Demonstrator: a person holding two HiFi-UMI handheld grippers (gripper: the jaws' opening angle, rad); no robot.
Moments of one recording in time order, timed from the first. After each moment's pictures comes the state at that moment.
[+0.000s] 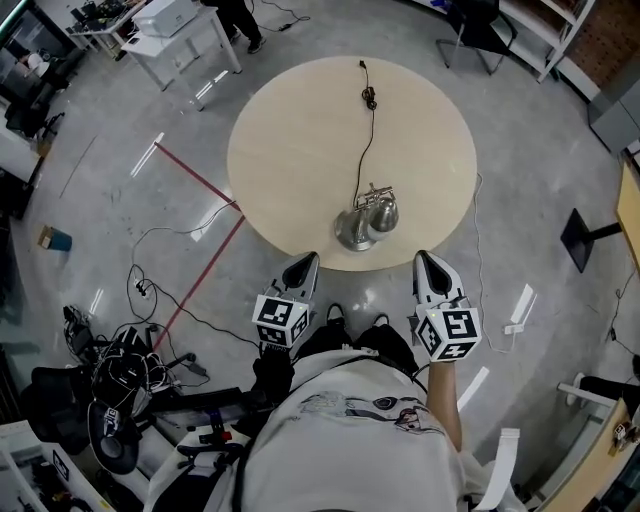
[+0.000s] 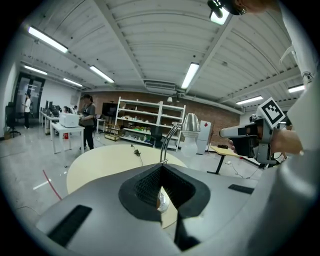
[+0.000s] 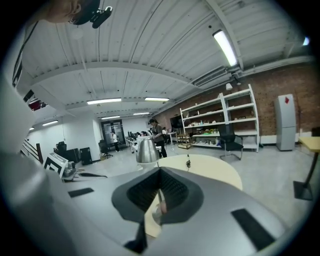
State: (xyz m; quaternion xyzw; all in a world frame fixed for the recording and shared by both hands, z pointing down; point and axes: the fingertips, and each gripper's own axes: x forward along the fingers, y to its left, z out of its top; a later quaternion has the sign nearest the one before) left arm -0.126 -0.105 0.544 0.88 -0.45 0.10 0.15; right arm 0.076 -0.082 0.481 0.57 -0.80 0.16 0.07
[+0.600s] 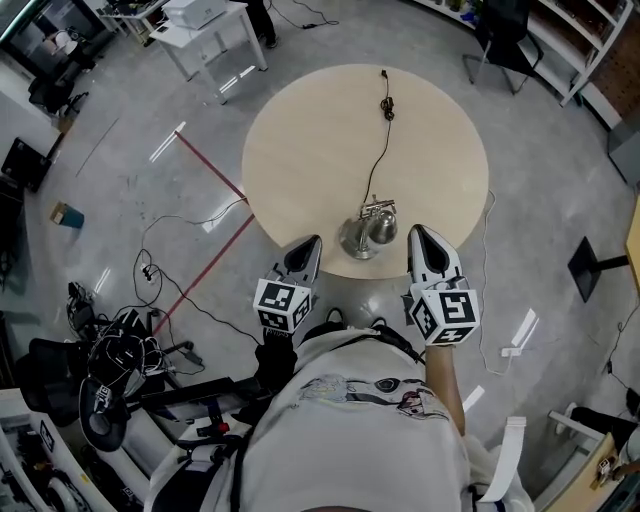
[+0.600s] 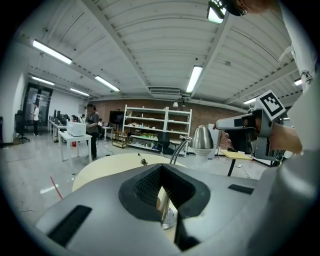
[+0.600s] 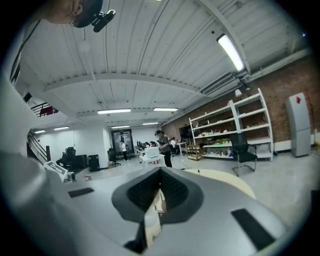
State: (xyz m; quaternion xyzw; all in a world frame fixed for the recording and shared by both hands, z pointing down) left arm -0.118 -0.145 0.512 0.86 -0.49 0.09 0.12; right arm 0.064 -0.146 0.429 0.54 -0.84 0.11 0.02
